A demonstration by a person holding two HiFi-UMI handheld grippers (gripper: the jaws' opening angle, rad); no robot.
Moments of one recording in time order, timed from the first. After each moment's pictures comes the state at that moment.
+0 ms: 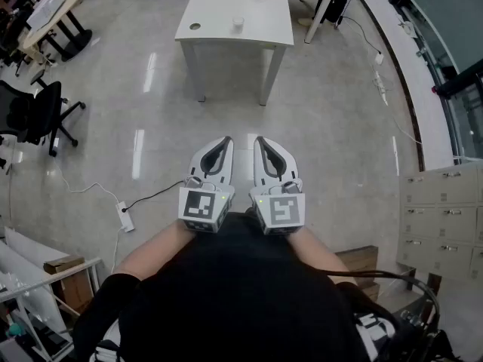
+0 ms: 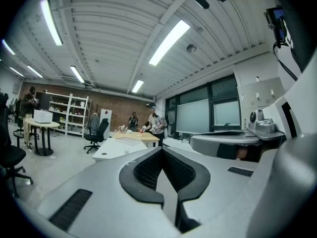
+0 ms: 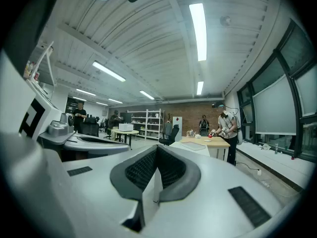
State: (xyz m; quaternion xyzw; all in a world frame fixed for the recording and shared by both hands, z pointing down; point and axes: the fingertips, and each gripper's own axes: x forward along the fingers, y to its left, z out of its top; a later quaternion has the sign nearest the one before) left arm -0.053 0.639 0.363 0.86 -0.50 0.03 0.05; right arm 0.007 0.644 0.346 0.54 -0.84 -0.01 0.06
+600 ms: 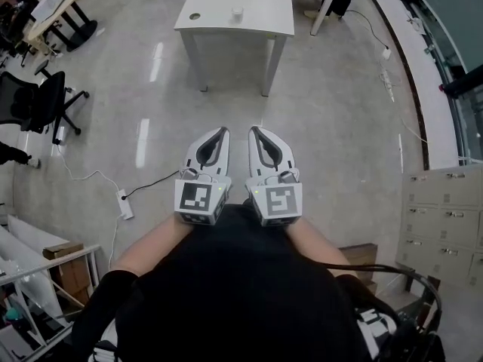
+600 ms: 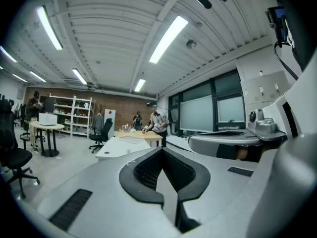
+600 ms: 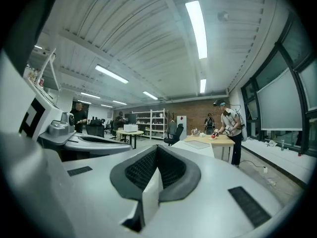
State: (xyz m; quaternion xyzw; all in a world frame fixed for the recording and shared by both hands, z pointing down) left arm -0.020 0.649 0.363 0.85 -0.52 0.05 0.05; right arm 0.037 0.652 0.350 0.52 -0.86 0.00 0.05
